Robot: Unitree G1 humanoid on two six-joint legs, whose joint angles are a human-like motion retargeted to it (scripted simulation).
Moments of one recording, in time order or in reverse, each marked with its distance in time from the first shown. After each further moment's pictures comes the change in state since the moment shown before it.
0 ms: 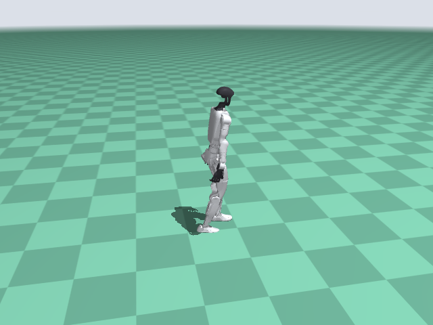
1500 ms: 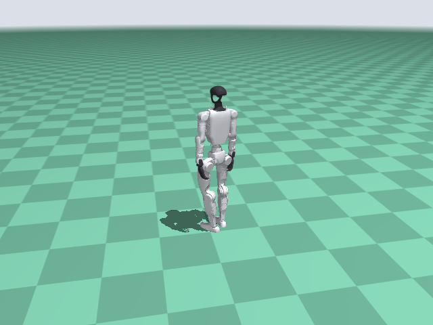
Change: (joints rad) left arm 0.181 -0.094 0.140 0.154 -0.121 0.005 0.019; right arm -0.004 0.081 0.070 -0.061 -0.025 -0.064 -0.019; waist -0.091 0.026 -0.034; left_leg 0.415 0.138 0.530 -0.137 -0.339 -0.257; right_leg 0.122 -0.027 -0.065 -0.234 0.142 0.219
